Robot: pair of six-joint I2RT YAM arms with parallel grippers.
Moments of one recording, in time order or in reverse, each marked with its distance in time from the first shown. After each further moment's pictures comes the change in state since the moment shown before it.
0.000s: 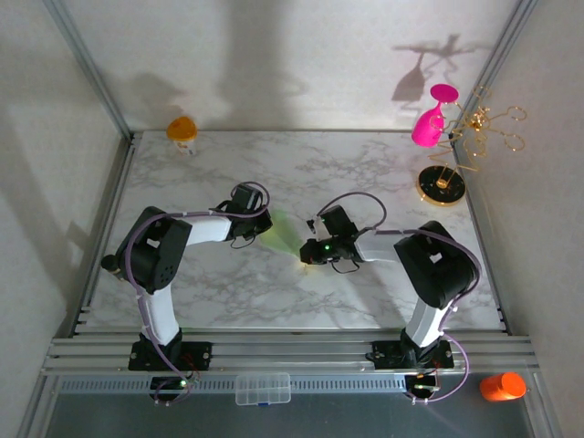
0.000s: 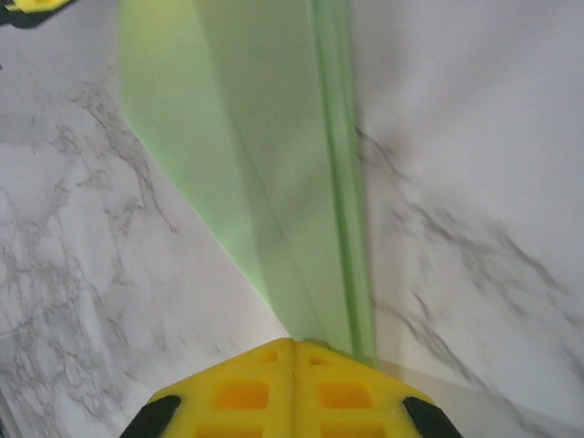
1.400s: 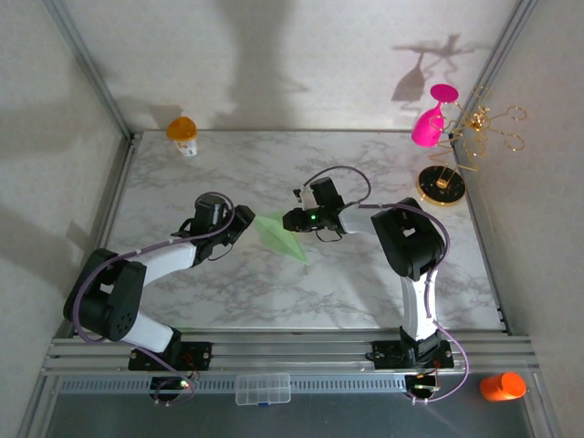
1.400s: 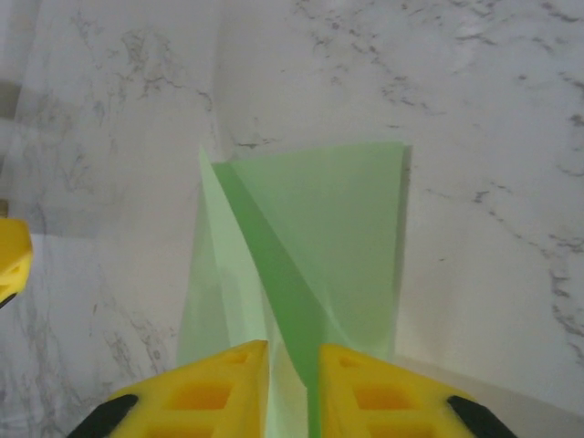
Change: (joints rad) left arm 0.103 -0.408 -0.343 0.184 0.053 -0.251; right arm -0.058 0.303 0.378 0.090 -0.103 -0.055
